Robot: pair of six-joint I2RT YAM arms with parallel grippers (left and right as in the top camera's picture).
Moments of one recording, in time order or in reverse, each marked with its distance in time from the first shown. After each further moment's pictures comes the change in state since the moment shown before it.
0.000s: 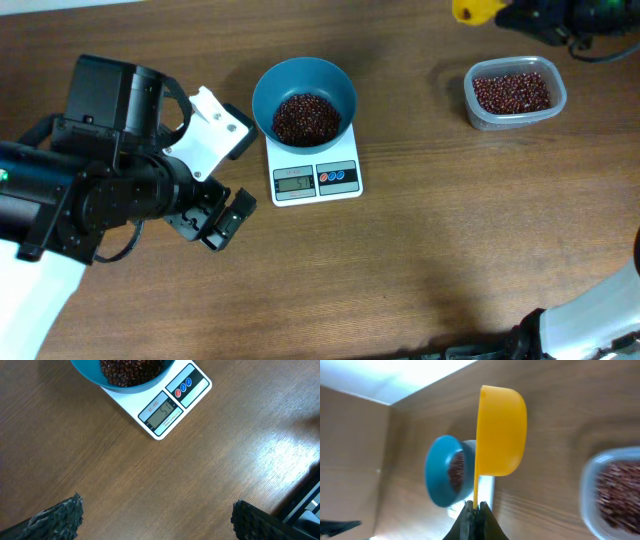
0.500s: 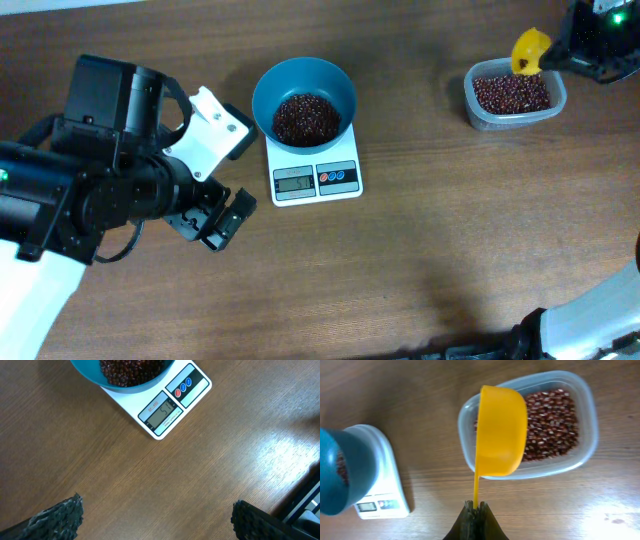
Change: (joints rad) left arm 0.000 0.000 0.000 0.000 0.000 0.000; right arm -0.020 0.000 0.003 -0.132 0.500 -0.010
